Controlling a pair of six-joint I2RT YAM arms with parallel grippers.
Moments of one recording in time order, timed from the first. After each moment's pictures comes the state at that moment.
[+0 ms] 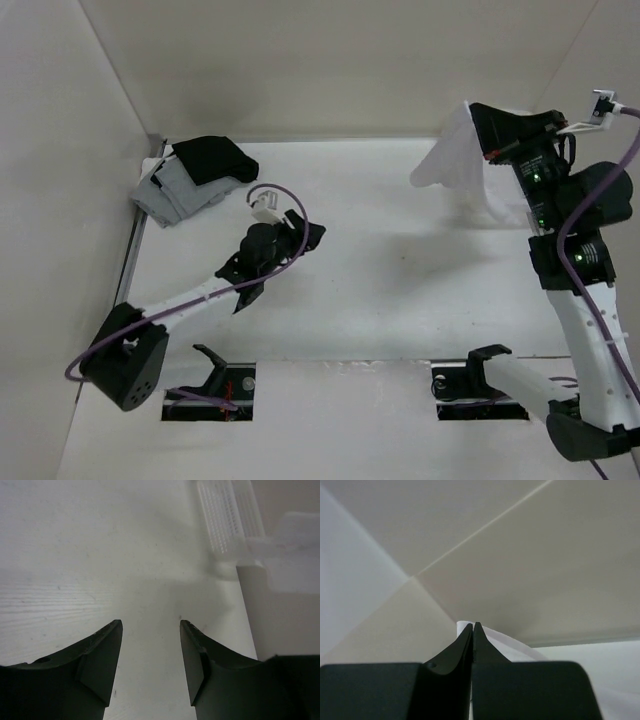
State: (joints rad) left arm -0.64 1.29 0.56 0.48 -0.06 -0.85; right arm 0.17 0.97 1.36 0.00 -0.12 0.72
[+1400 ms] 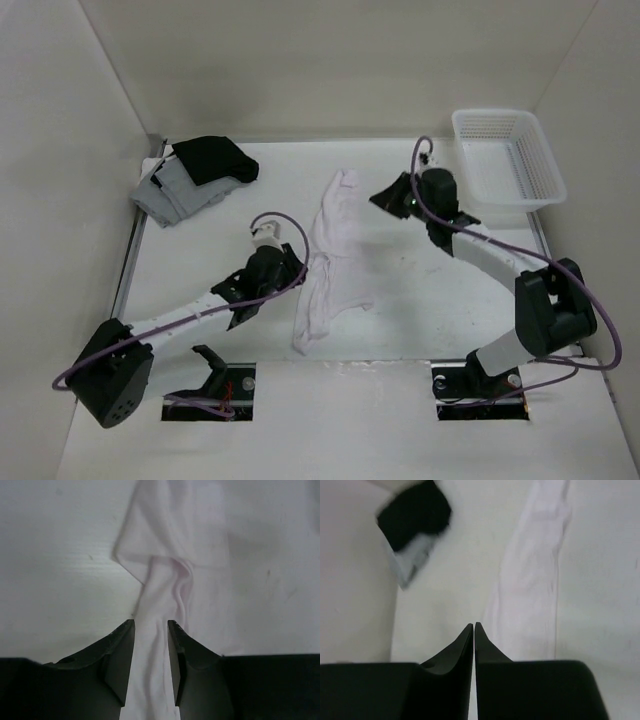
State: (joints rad) left arm -0.67 1.11 0.44 0.12 -0.22 -0.78; right arm 0.34 1.53 0.99 0.21 -0.25 0.80
